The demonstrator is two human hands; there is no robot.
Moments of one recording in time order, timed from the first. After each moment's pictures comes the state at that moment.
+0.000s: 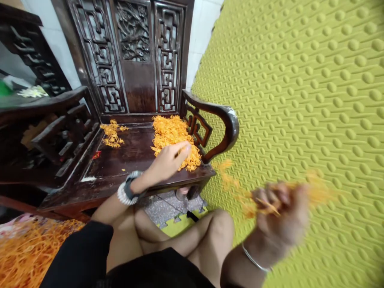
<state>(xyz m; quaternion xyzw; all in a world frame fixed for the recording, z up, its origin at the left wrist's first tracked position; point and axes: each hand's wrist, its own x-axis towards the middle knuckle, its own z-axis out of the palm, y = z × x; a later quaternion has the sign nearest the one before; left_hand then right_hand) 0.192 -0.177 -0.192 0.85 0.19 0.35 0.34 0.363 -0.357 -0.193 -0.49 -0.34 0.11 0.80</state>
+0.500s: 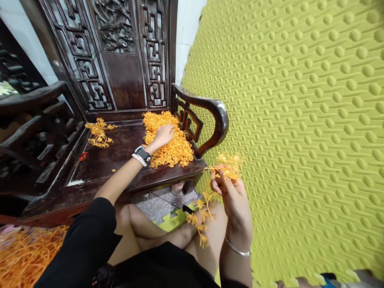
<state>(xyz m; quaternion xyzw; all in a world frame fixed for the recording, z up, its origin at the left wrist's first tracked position) 0.283 -0.052 -0.240 0.89 0.32 0.27 0.20 0.345 -0.340 -0.220 -0.55 -0.36 0.26 0.70</state>
